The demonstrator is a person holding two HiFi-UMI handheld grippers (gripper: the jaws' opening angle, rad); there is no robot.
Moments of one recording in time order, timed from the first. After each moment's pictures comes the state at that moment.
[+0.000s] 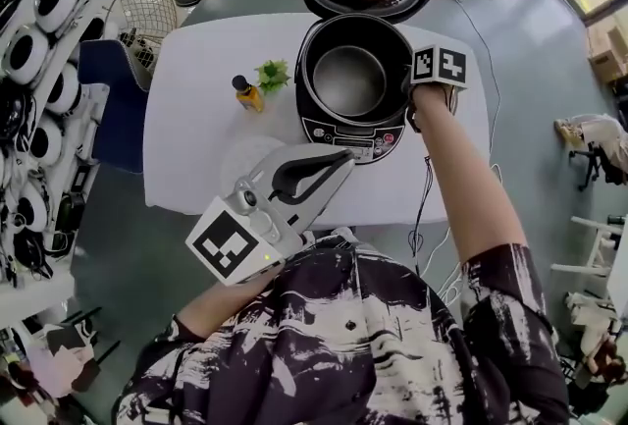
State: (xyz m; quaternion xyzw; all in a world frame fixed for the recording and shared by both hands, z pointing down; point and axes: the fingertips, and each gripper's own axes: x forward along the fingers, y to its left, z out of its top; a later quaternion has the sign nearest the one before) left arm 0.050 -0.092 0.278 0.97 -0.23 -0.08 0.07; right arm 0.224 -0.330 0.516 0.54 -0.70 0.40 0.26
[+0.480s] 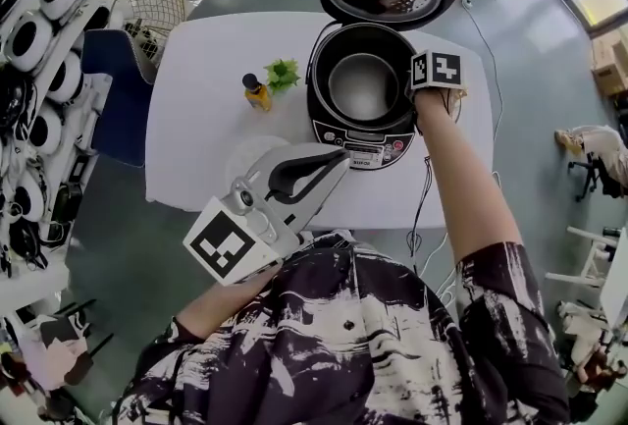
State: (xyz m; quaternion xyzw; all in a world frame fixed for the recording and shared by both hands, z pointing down) left arm 0.021 -0.105 0.283 0.96 -0.26 -0.09 0.08; right arm 0.220 -0.343 0.535 0.55 -0.68 0.34 0.34
